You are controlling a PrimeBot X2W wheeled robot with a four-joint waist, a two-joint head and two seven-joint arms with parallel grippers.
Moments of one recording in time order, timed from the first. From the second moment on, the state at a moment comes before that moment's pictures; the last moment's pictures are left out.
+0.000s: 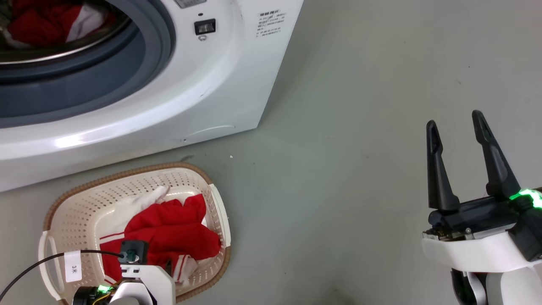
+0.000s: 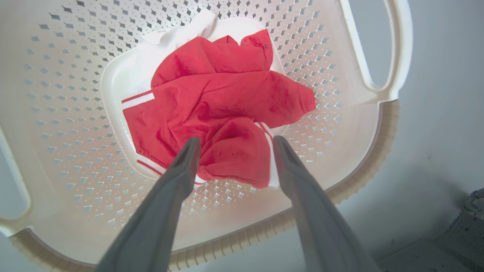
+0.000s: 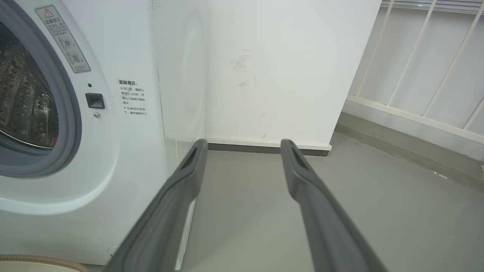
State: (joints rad) left arm -0.52 0.24 -0.69 1.28 -0.71 -0.02 -0.24; right arm -0.12 -0.05 0.05 -0.23 0.04 0.13 -0.26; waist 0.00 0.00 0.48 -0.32
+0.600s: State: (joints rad) left arm -0.39 0.27 -0.55 0.96 -0.58 0.09 -0.26; right arm -0.03 -0.05 0.05 -0.20 0.01 0.13 -0.26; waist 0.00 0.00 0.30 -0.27
